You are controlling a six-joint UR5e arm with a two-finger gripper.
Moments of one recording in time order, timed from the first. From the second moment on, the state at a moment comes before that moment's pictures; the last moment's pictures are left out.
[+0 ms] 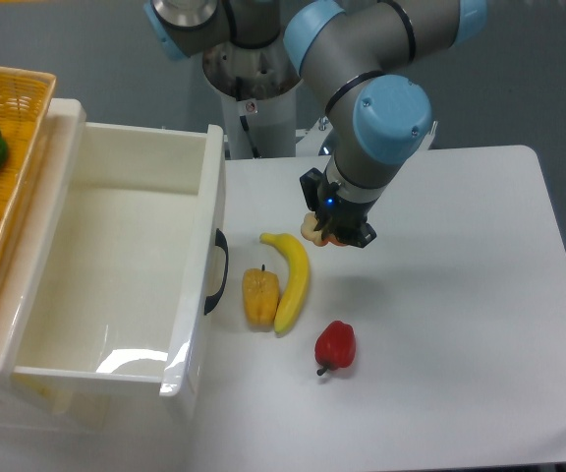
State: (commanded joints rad) arm 2.54 -1.84 -1.48 -1.57 1.46 1.36
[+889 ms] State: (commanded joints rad) arm 2.56 -1.82 -1.47 -1.57 1.46 1.35
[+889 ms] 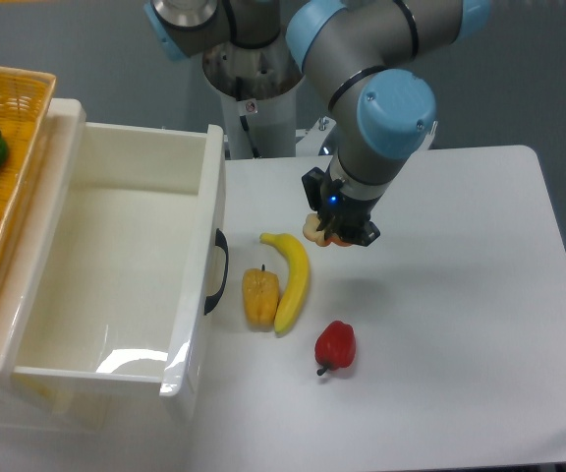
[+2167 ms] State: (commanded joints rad) arm 2.56 -1.67 -1.45 -1.57 1.15 0.98
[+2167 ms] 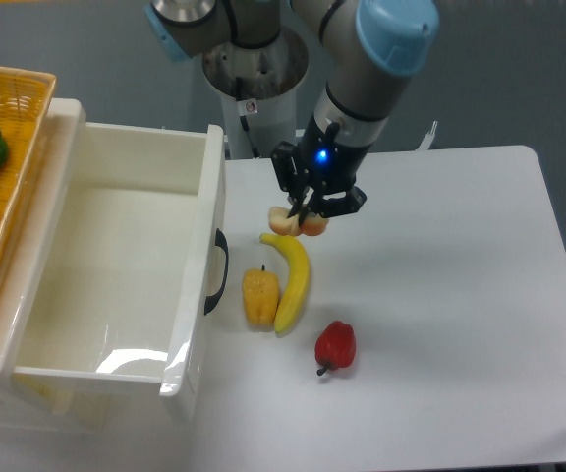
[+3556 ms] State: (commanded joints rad) arm 2.38 -1.62 -1.48 -1.53 0.99 0.66
